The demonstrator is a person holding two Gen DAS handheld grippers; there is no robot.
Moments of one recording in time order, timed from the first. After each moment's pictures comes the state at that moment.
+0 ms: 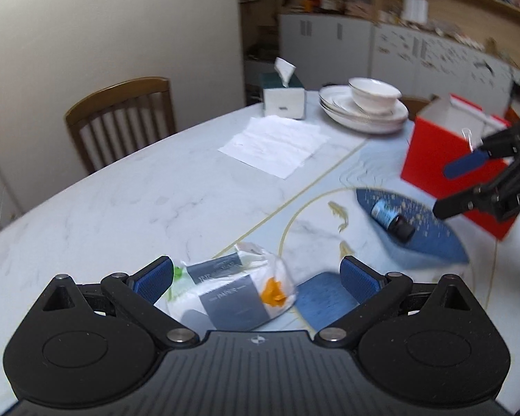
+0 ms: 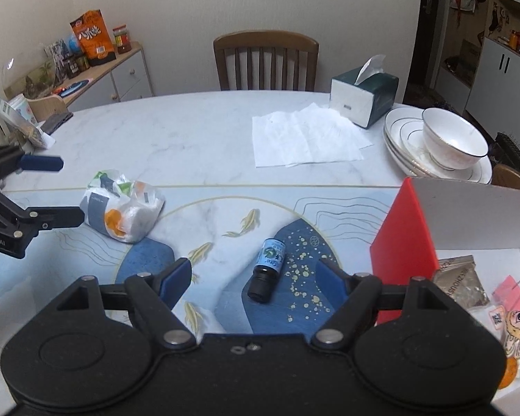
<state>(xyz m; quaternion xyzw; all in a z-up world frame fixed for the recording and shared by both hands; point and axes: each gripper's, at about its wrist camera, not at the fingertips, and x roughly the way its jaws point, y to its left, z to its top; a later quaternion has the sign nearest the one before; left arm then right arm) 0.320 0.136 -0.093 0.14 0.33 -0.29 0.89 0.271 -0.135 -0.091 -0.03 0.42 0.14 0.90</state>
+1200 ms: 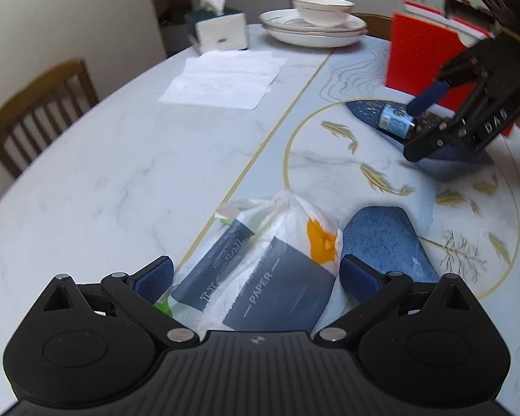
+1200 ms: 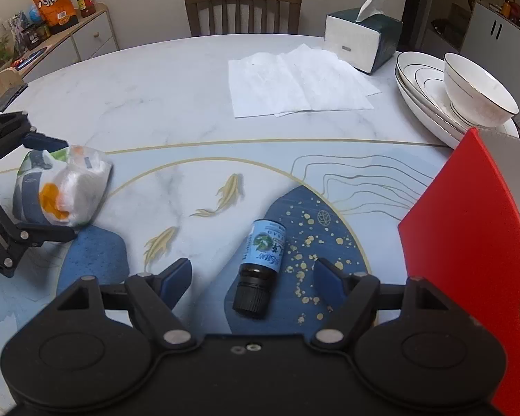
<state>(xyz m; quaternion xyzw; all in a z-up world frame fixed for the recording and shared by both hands) 0.389 0.128 -0.169 0.23 0.37 -0.39 0.81 0.323 -0.118 -0.154 -0.03 0.48 0.10 0.87</state>
